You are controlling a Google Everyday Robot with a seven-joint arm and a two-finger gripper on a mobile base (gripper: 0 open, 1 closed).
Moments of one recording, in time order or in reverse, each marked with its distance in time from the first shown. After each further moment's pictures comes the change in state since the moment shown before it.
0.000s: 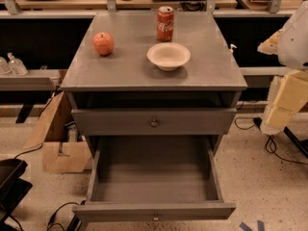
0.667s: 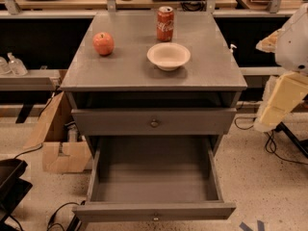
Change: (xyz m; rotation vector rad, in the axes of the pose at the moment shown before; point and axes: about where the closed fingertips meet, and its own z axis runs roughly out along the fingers) arm -0.005 -0.008 0.006 0.046 -0.041 0.006
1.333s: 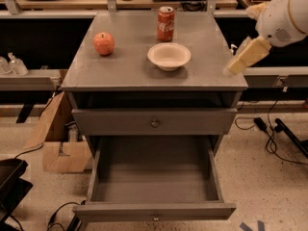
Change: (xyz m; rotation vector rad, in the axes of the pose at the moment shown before) arm -0.029 -0.148 0.048 0.231 -0.362 0.090
